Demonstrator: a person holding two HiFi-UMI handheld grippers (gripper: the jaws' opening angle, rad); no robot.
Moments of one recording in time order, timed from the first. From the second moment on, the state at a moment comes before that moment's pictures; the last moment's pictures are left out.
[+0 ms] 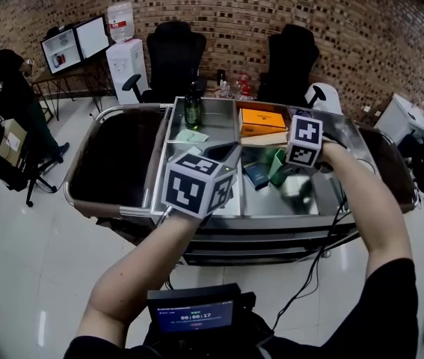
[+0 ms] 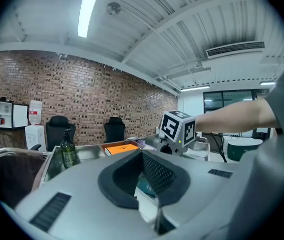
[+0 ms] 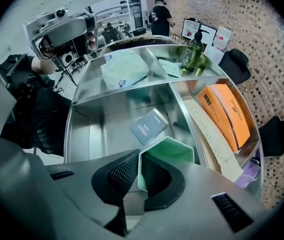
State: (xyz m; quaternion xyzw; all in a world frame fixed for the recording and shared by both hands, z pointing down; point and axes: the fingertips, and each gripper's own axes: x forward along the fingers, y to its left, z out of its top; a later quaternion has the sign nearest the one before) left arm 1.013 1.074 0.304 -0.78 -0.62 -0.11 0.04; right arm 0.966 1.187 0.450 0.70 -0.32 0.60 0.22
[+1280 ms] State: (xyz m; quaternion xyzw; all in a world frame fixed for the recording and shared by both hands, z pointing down) left arm 0.969 1.034 0.257 -0.77 -0.64 -0.01 0.03; right arm 0.865 1.174 0.238 0.99 -0.09 0.06 0.10
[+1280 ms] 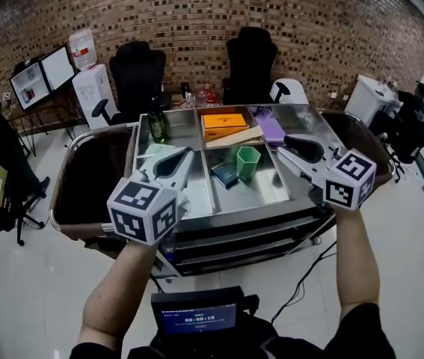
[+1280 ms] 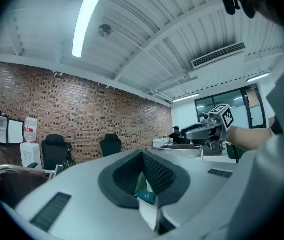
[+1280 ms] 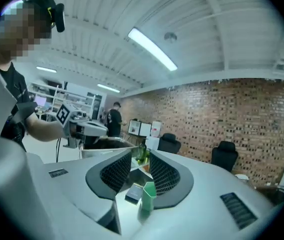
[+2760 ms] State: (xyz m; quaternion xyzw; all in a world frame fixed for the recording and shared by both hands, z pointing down) left arm 0.920 0.937 0.293 -0.79 -0.61 0.03 0.01; right arm 0.756 1.105 0.269 0.99 0.07 -0.10 0.00
